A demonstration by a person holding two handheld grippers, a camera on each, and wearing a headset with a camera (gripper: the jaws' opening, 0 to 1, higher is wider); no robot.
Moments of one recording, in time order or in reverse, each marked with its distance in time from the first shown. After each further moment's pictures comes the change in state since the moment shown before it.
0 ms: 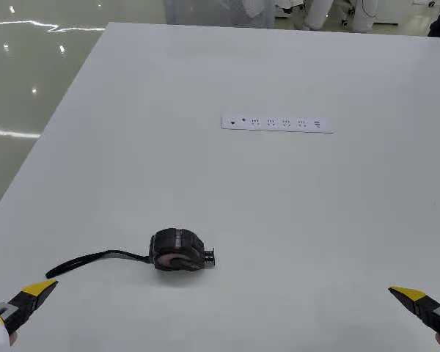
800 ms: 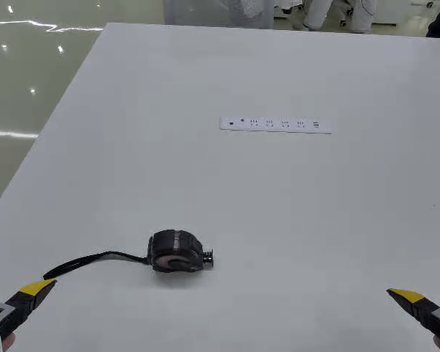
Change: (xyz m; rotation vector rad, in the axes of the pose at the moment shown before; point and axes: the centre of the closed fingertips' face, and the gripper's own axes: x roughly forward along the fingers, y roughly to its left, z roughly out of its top) left arm 0.001 0.003 0.007 -0.026 -0.042 0.002; right arm 0.001 0.000 -0.001 0.011 -0.004 0.000
